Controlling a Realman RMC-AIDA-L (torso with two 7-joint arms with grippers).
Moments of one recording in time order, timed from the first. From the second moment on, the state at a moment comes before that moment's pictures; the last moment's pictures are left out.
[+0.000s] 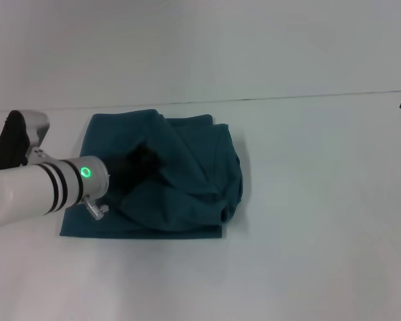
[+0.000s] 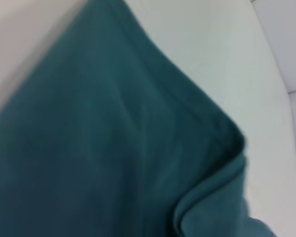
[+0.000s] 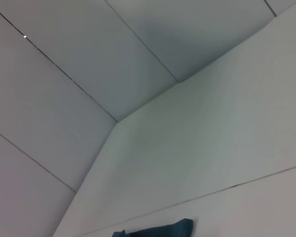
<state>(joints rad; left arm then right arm) -0.80 -2.15 1.04 0.40 1.81 0.67 -2.70 0.44 1.90 -0.45 -0.79 -1.93 -1.49 2.18</state>
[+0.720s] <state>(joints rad) -0.89 -2.18 1.05 0.38 1.51 0.75 -2.46 0.46 1.90 -0.46 -0.79 -1.93 -1.49 2.17</state>
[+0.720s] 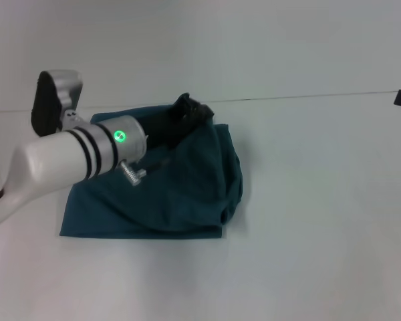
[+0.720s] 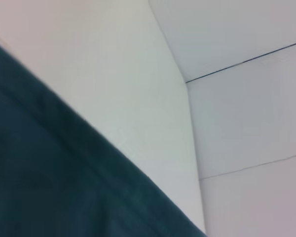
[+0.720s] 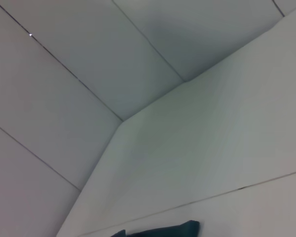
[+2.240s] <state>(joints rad) -0.99 -2.17 1.06 0.32 1.46 0.66 -2.32 0.54 1.93 -0.52 -0.74 -1.93 -1.42 2.17</state>
